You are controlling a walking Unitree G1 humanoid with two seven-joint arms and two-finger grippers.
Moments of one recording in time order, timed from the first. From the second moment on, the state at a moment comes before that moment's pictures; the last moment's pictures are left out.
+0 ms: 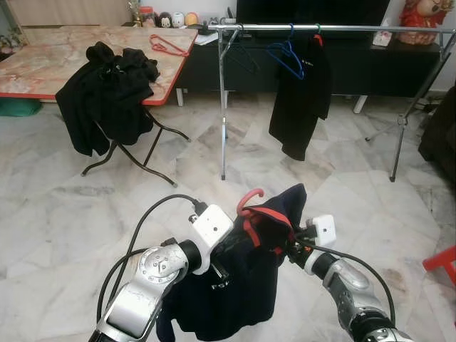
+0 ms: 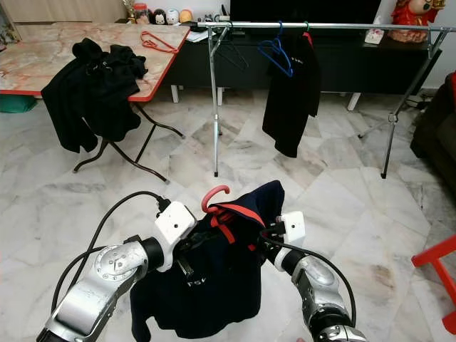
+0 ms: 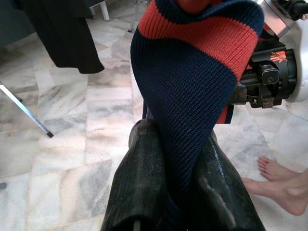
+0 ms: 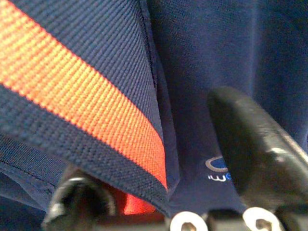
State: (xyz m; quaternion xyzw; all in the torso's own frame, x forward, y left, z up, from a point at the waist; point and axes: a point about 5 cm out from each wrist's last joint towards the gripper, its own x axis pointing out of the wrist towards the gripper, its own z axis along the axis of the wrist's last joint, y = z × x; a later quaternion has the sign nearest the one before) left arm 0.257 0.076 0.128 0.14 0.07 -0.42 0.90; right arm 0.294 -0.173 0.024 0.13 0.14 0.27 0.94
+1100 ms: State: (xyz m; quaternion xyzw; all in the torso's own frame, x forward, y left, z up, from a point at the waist) left arm 0.257 0.090 0.125 0.16 0.08 -0.42 0.89; right arm 0.292 -0.173 0.019 0.11 0.15 0.26 0.95
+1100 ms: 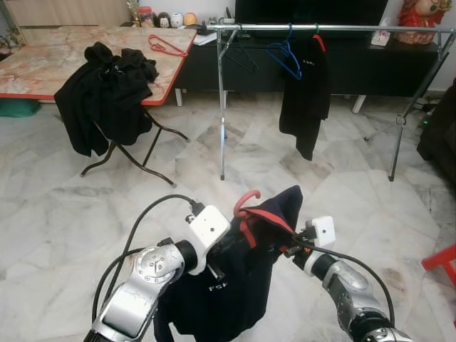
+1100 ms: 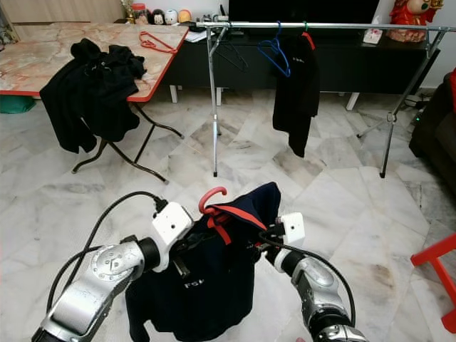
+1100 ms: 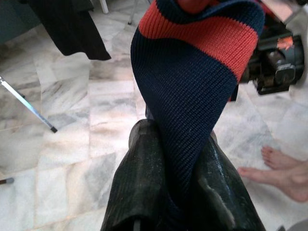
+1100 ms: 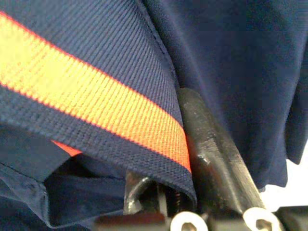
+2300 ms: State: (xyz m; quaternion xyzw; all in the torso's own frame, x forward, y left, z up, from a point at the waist) left arm 0.202 0.164 0.129 0.25 0.24 -0.64 0.69; right arm 0.282 -0.177 0.006 -0.03 0.23 0.33 0.91
